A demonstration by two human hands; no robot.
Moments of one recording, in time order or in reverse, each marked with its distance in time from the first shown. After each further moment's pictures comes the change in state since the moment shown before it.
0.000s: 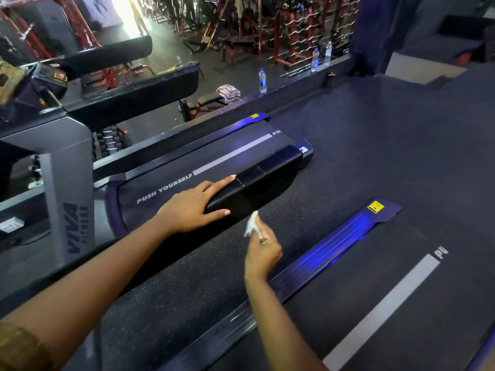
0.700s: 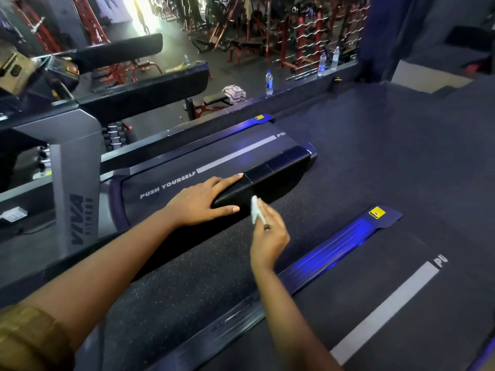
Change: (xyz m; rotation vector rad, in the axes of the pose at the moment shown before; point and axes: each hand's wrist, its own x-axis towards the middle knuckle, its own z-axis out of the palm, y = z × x) left_hand -0.004 -0.002 -0.001 -0.030 -0.010 0.007; right_hand 0.005 -0.014 0.003 0.000 -0.074 -0.376
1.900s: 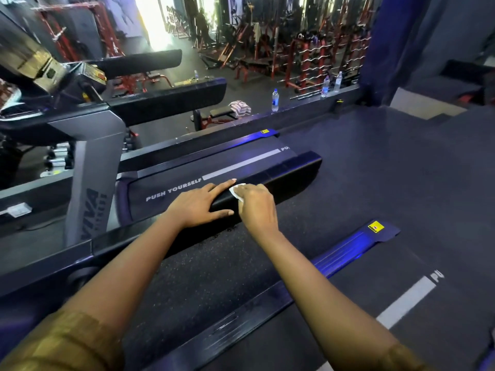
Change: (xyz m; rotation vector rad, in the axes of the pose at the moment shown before) left_hand -0.060 -0.020 0.001 0.080 0.092 -0.076; right_hand 0.005 -0.072 0.019 -0.686 -0.672 -0.520
